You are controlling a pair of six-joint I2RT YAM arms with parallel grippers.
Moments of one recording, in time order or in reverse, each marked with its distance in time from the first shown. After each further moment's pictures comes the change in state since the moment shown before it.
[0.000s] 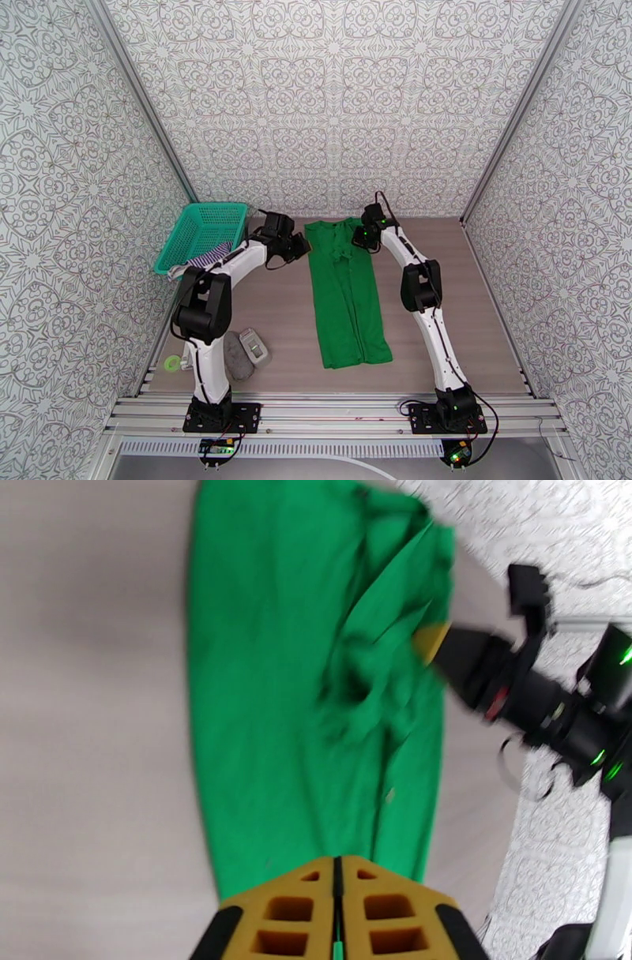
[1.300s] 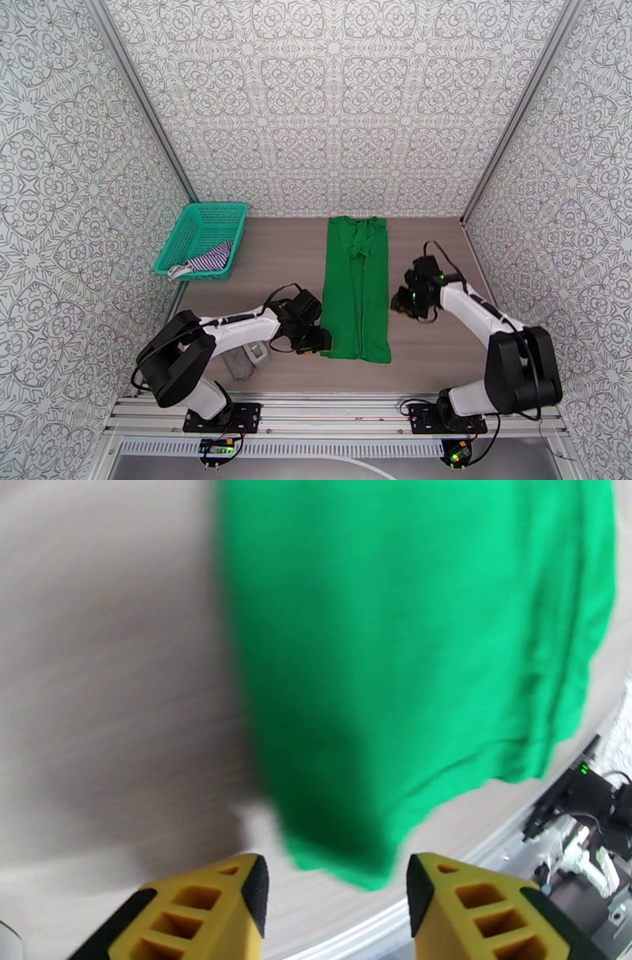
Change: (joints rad) left arm -0.489 -0.391 -0.685 -0.084 -0.062 -0.068; right arm -0.071 -1.311 -1.668 0.053 -0.093 -0.029
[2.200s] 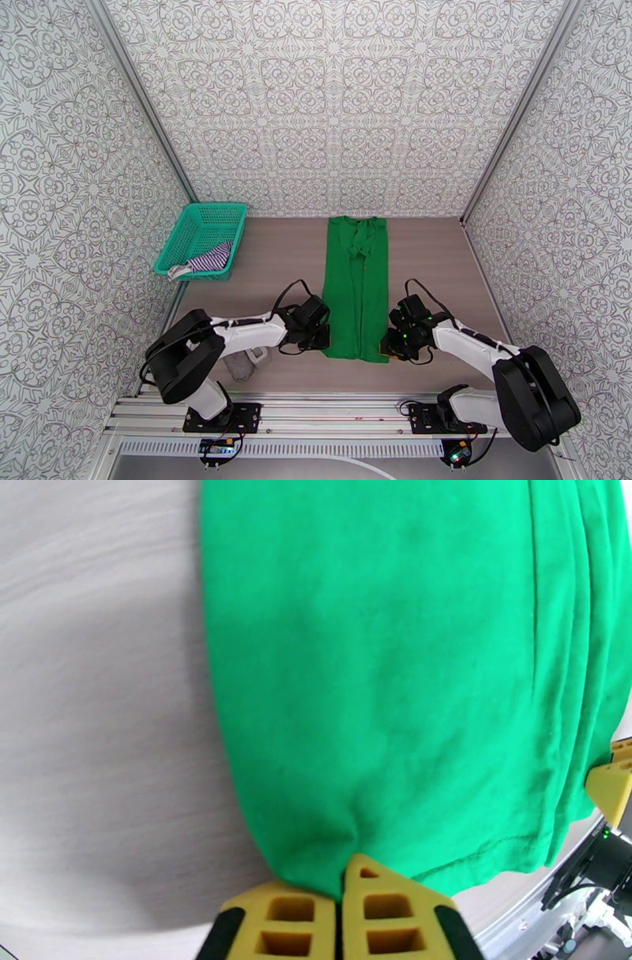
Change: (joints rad) left arm -0.075 -0.003 -0.057 0.150 -0.216 -0.069; right arm 0.193 -0.113 -0.333 0.175 -0.101 0.114
